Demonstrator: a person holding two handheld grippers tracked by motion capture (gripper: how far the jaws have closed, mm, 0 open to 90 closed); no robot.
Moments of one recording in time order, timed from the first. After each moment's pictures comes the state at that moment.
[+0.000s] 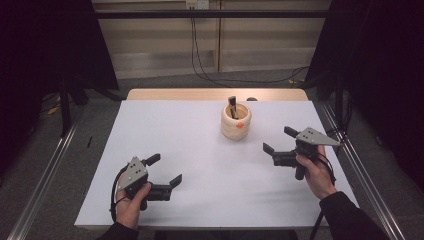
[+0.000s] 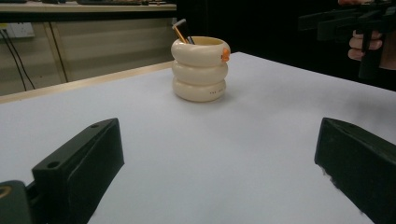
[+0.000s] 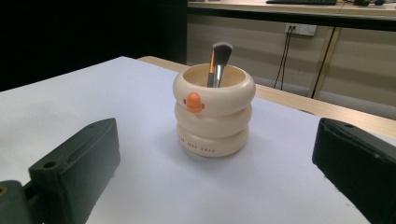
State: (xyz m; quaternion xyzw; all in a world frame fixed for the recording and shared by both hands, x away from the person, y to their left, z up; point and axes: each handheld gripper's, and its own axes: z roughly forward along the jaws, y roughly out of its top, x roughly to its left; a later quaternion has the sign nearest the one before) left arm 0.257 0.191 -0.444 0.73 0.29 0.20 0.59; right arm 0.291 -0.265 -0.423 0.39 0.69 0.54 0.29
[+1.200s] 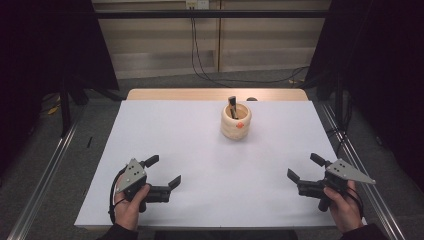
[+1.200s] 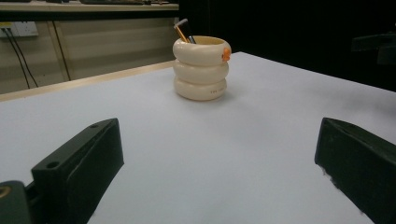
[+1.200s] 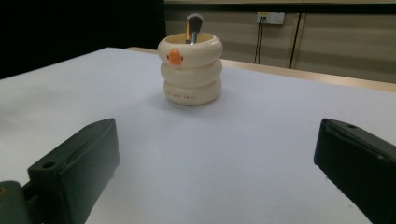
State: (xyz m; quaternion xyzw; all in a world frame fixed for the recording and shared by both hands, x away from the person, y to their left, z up) left arm 0.252 0.194 -0.443 0.73 0.30 0.20 0.59; right arm 0.208 -0.311 -0.445 0.44 0.66 0.53 0.30
